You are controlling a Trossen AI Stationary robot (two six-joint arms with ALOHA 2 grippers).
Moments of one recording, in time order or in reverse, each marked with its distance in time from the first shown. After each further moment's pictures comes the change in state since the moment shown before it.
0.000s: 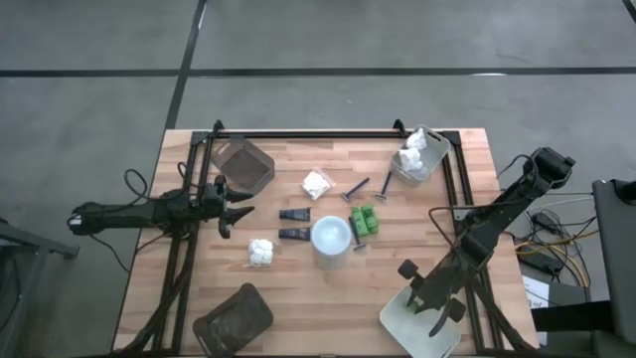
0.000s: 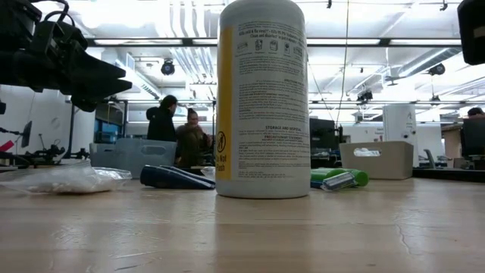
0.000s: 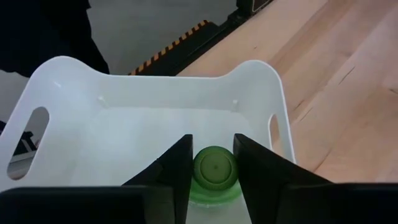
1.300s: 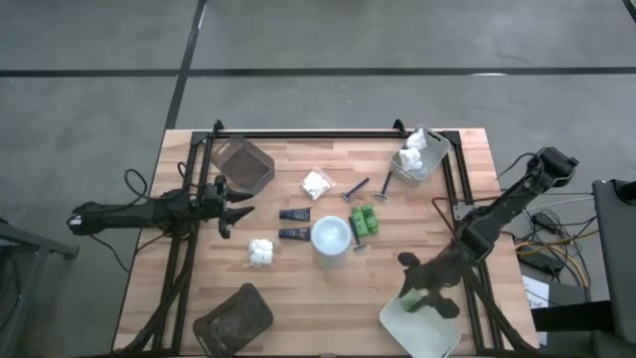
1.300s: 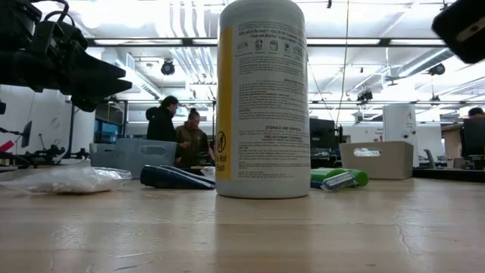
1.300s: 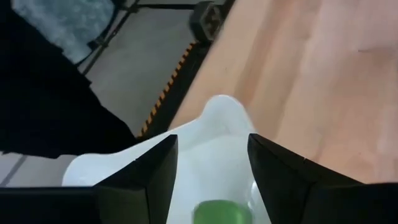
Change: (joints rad) left arm 0.000 0.000 0.000 0.000 0.000 0.000; right arm -0.085 -0.052 0.070 -0.051 -0.004 0.409
